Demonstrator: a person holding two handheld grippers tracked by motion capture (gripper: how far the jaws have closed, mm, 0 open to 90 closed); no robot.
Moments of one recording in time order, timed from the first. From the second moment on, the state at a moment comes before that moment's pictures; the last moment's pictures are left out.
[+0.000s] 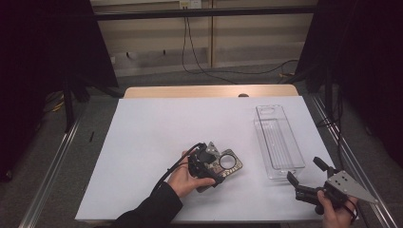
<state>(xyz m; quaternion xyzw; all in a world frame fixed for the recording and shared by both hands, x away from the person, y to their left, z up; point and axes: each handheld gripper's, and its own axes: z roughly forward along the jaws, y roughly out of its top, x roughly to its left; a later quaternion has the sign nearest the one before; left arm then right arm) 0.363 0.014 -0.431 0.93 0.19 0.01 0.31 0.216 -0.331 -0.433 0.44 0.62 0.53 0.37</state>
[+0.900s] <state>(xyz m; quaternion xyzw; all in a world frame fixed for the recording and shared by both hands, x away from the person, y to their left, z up) 0.362 0.050 -0.412 0.87 0.20 0.04 0.45 0.215 -0.329 -0.432 0.44 0.62 0.53 0.37</state>
